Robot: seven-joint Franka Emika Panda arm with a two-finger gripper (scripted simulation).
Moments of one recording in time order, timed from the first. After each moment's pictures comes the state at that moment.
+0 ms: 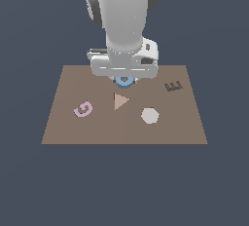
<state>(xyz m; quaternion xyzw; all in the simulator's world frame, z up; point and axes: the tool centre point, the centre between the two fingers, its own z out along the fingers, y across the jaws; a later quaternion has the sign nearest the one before) -0.063 0.000 0.040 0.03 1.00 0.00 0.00</state>
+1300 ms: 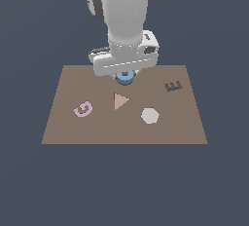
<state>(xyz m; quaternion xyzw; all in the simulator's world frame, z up) -0.085 0.002 0.040 -0.11 0.99 0.00 0.00</state>
